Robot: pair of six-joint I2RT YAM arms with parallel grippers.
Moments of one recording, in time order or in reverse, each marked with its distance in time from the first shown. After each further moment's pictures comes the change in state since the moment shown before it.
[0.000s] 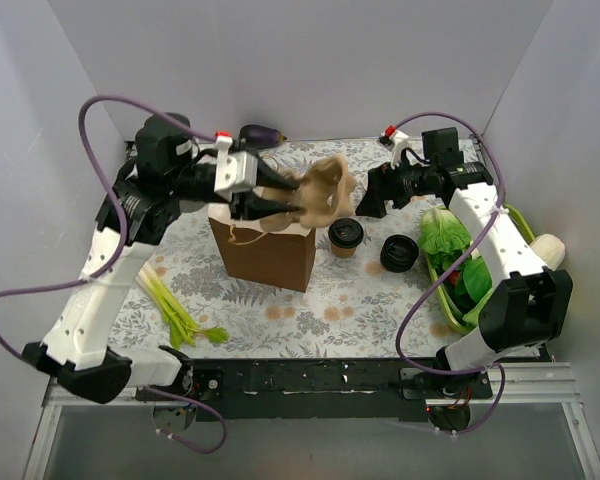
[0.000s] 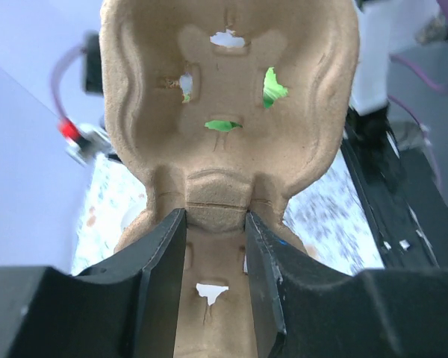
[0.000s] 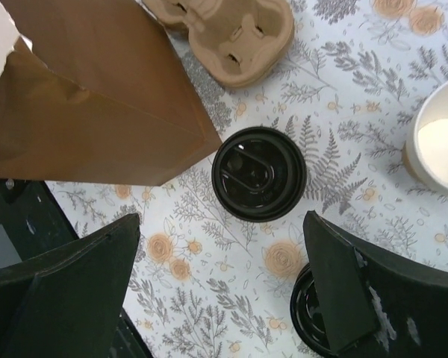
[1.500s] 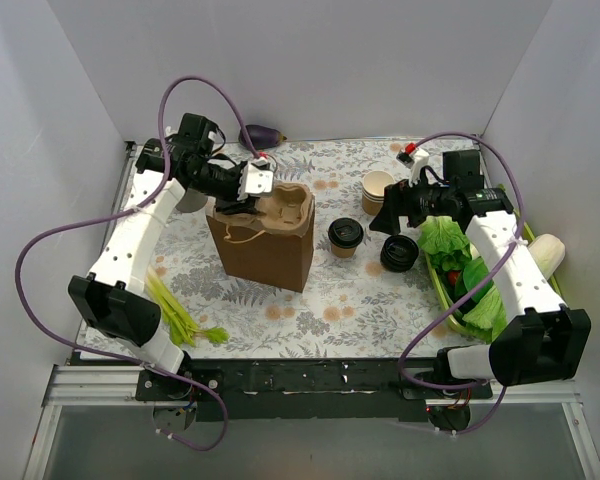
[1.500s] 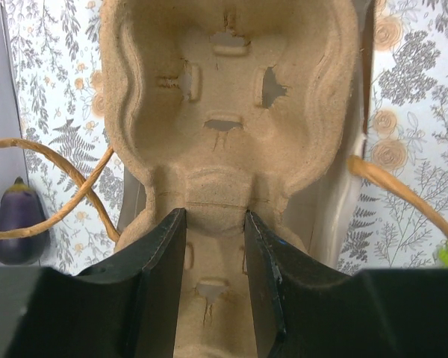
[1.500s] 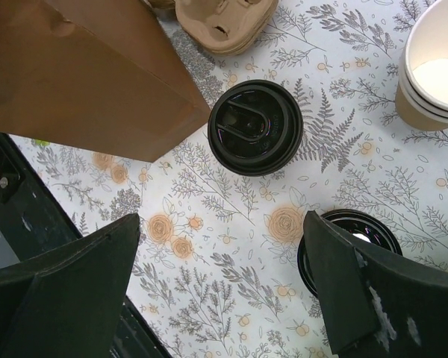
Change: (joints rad) left arm 0.177 0.394 0.181 -0.560 -0.343 0.660; right arm -0.070 -0.204 -0.227 0.030 0.011 0.013
